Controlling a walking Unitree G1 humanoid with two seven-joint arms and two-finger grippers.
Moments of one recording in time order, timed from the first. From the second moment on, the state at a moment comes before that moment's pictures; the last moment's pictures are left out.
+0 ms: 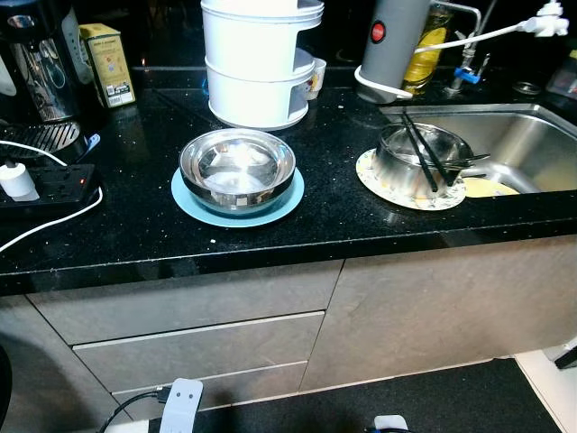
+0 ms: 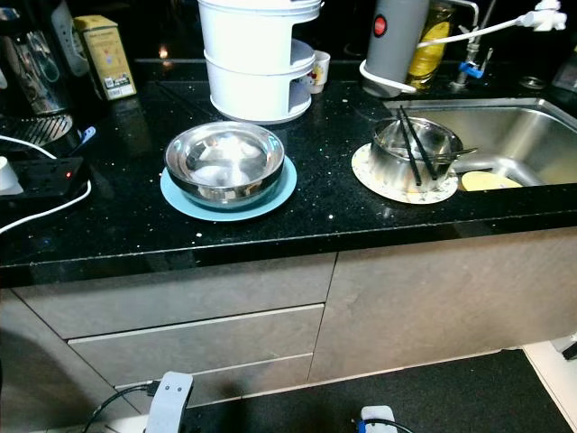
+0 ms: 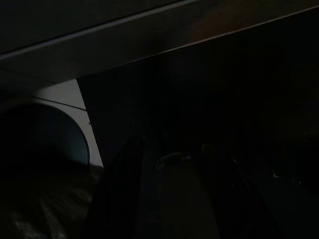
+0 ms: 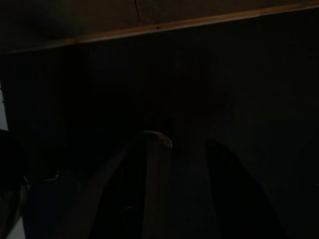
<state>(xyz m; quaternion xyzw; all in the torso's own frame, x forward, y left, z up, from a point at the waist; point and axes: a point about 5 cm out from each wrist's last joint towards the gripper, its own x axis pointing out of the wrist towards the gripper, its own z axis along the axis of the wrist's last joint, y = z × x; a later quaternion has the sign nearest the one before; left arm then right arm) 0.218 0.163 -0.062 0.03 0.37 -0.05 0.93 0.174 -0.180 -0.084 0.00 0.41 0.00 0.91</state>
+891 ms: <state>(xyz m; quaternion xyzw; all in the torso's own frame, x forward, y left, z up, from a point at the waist) 0.199 0.171 -0.072 0.07 0.38 -0.04 0.92 0.181 -0.163 -0.082 0.01 0.40 0.04 0.91</state>
